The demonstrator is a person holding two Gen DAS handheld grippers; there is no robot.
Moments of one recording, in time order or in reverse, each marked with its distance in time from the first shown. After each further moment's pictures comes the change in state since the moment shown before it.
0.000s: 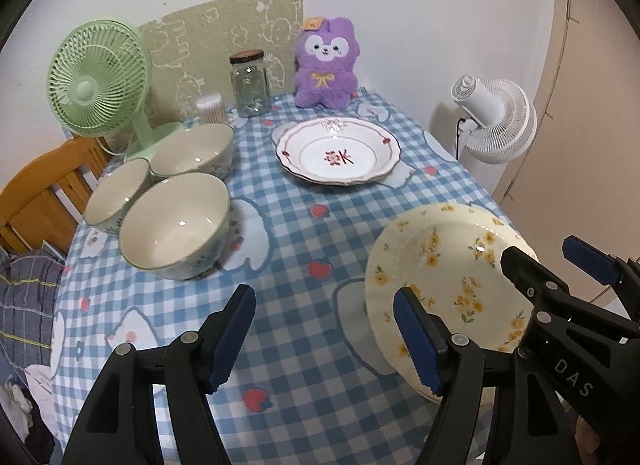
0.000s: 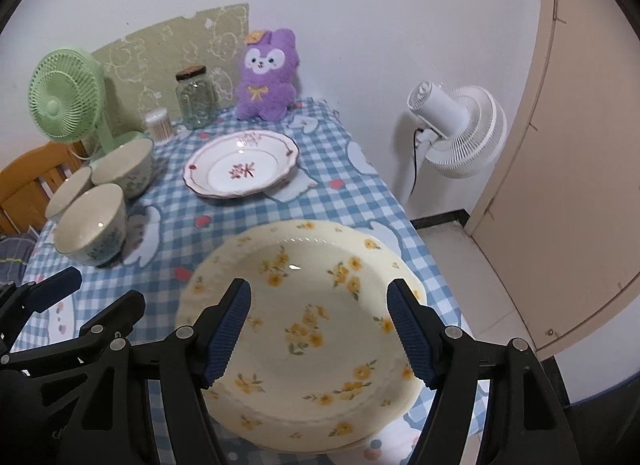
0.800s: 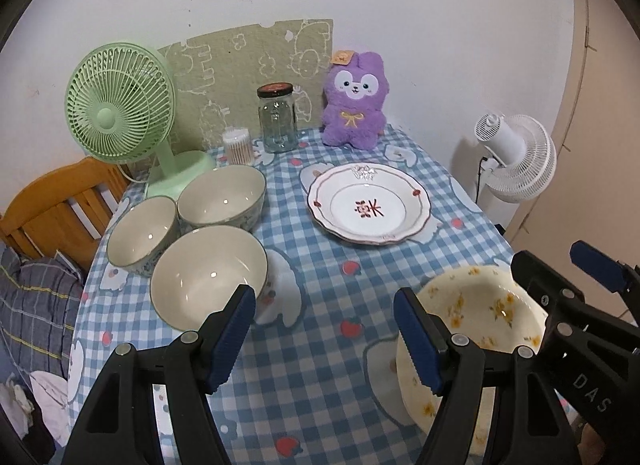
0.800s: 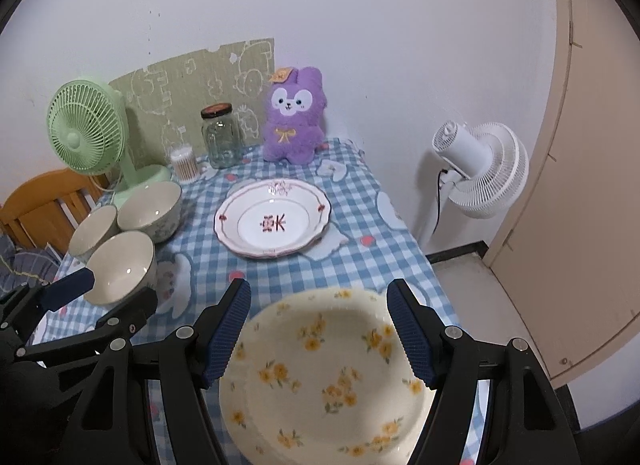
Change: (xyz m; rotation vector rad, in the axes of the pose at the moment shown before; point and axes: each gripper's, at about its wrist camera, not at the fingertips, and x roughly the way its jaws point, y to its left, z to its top) left arm 0.000 0.024 0.044 -0.048 -0.081 0.051; right arm -0.005 0.017 0.050 -0.020 -0.092 0.070
